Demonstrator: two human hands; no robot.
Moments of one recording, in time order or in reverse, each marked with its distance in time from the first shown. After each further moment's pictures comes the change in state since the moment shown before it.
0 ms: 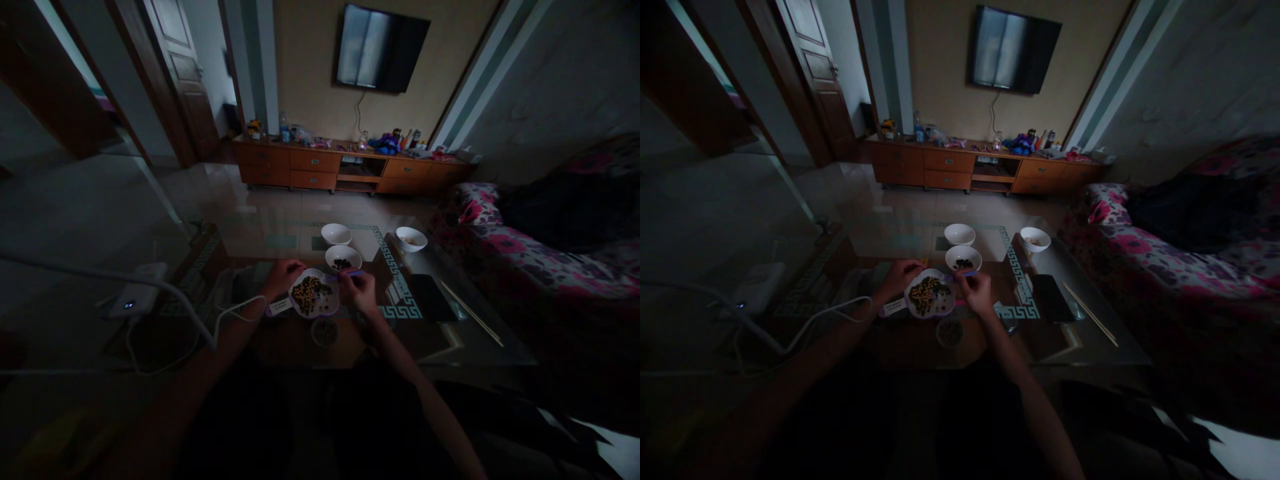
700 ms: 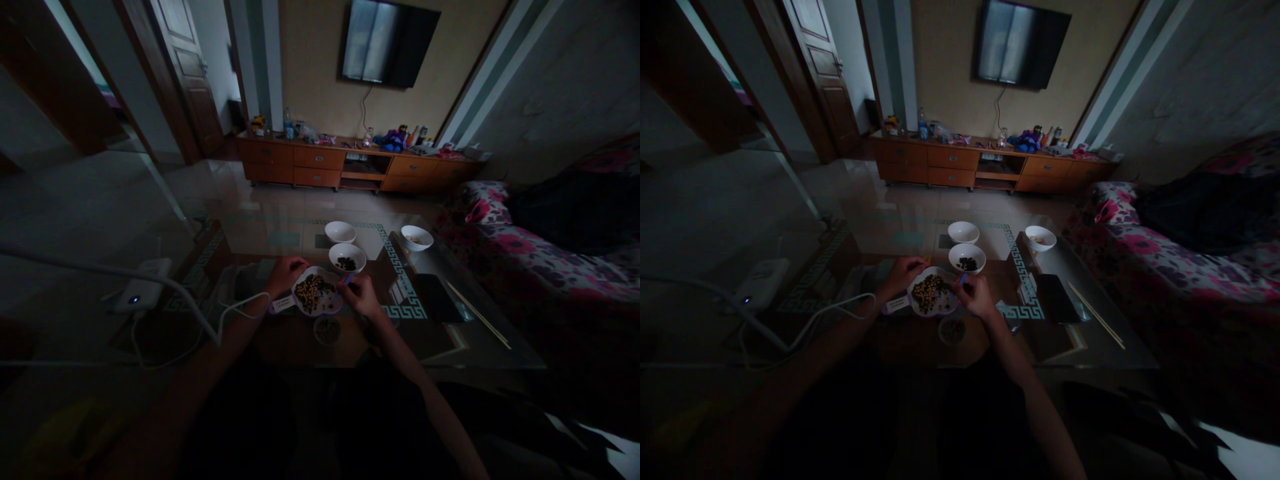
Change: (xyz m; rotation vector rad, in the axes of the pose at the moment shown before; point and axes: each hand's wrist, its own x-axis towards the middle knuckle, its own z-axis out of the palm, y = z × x) left_hand -0.001 0.004 -0.001 -0.013 -0.010 -0.042; right_hand -0.002 -0.019 -0.010 -0.173 -0.365 -0.064
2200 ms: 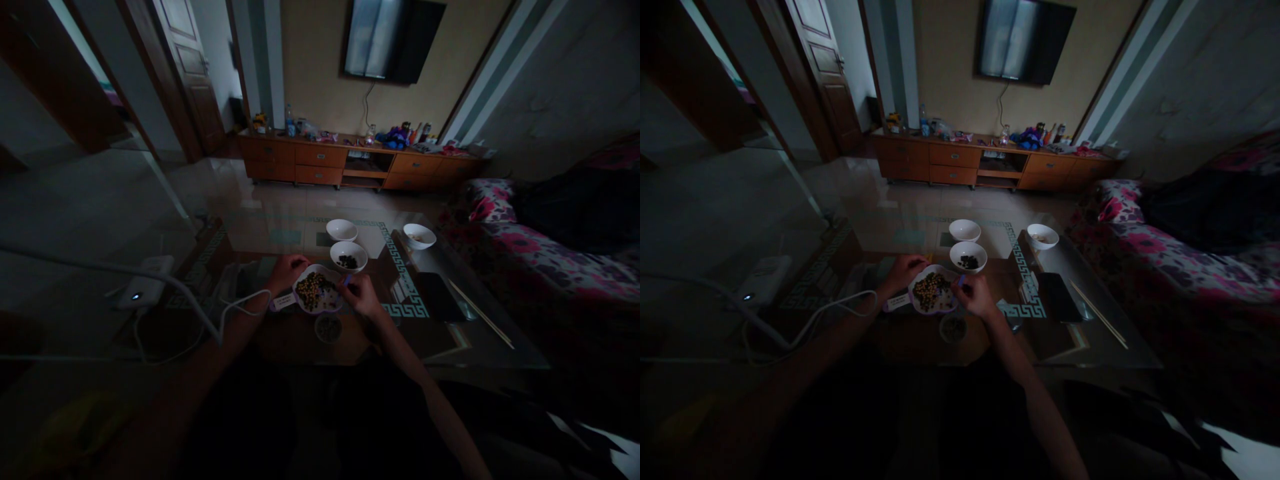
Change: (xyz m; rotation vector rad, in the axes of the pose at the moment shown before) left_hand 0.000 0.001 0.002 -0.003 0.020 -0.060; right_hand -0.003 0.008 0.003 -0.068 -0.059 -0.054
